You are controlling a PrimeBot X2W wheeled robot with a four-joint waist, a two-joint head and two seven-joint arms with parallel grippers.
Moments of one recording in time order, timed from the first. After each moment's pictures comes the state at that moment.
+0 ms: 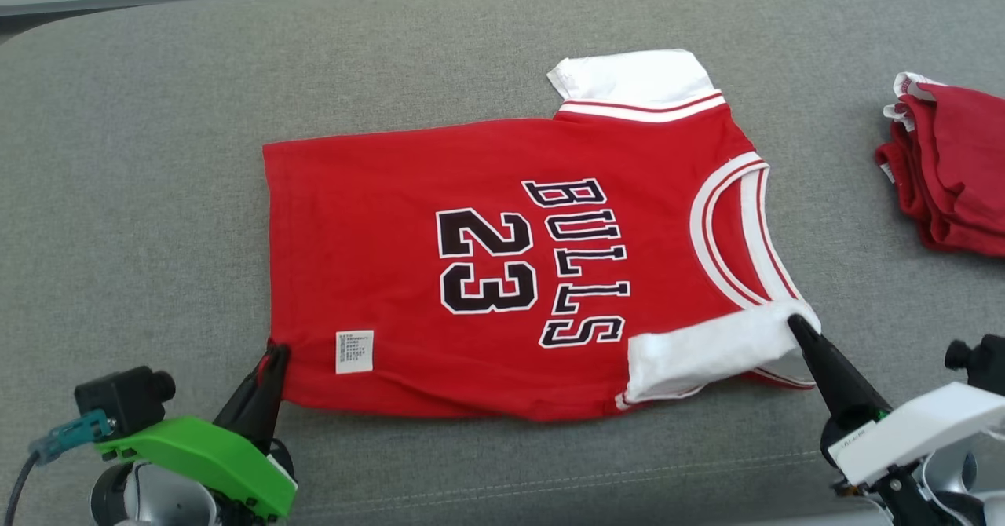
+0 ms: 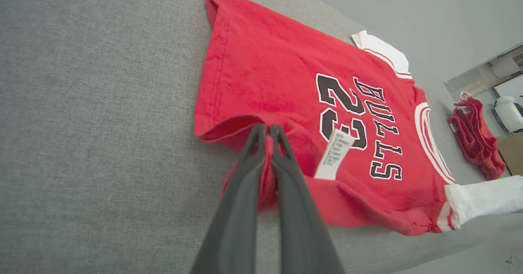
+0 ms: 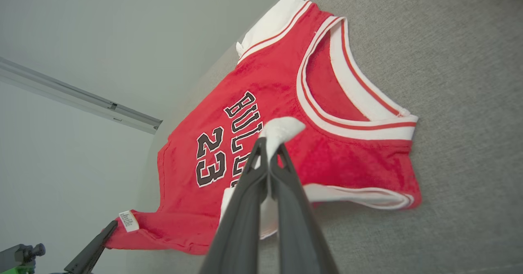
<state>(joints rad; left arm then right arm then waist) 0.01 0.48 -0.36 -0.16 -0.98 0.19 0.10 0.15 -0.07 -0.09 -0.27 0.86 0.13 0.36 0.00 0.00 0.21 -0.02</state>
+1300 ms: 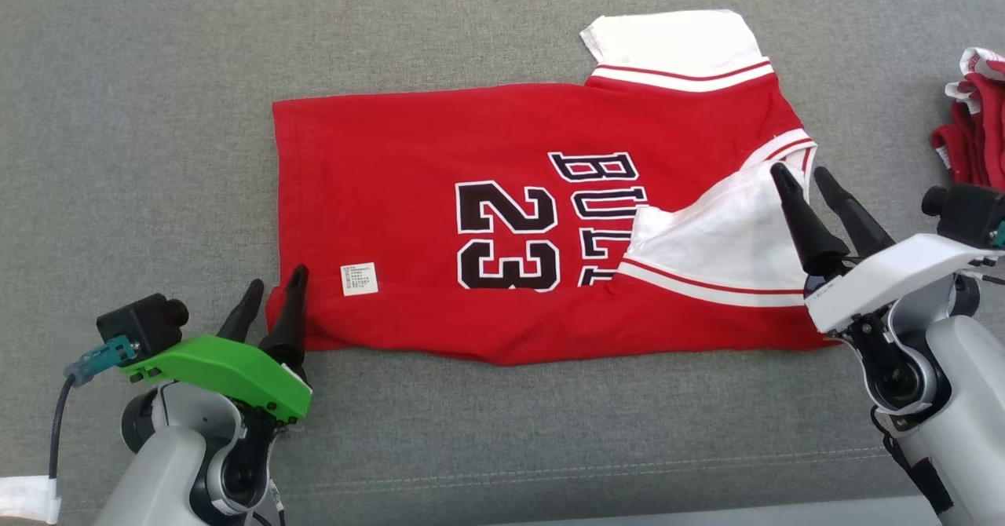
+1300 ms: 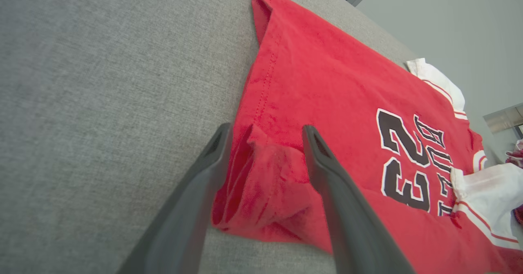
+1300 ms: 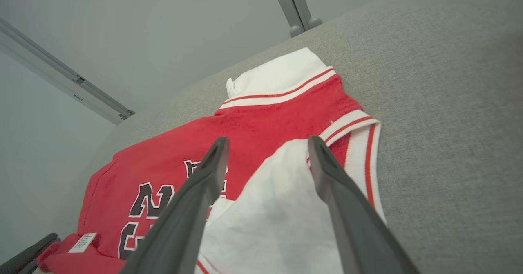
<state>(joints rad) -0.28 0.32 -0.38 0.25 -0.99 0.09 0.00 -0.39 -0.39 0.28 0.25 0.91 0.13 -0.05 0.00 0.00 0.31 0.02</state>
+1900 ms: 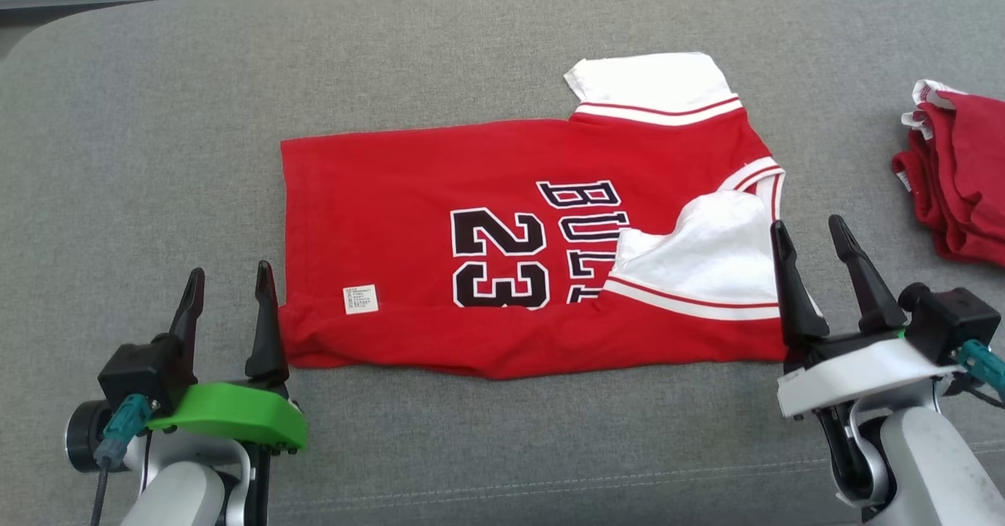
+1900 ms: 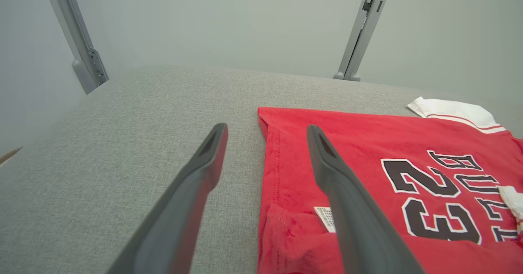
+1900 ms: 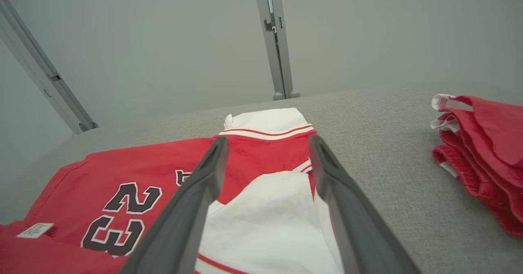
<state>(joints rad) -0.21 0.38 -0.42 0.14 -0.64 0.28 -0.25 -0.19 -0.21 0.12 0.16 0.41 0.13 -0.26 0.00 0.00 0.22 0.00</state>
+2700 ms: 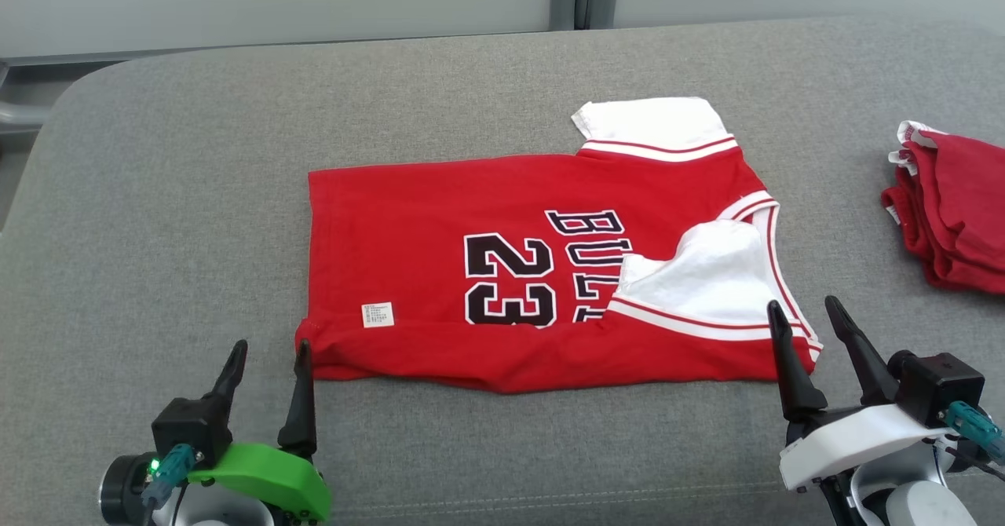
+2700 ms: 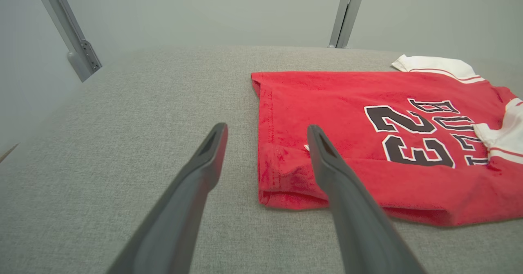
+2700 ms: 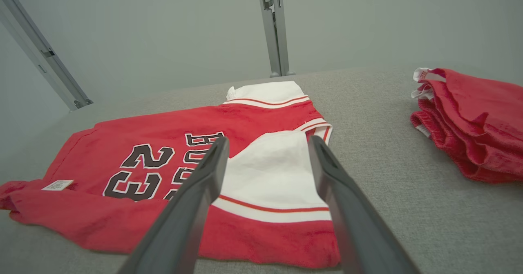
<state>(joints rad) -0.09 0.38 -0.46 0.16 -0.58 0.25 -0.23 0.01 -0.14 0.05 0.04 0.30 0.13 -0.16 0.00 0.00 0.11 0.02</state>
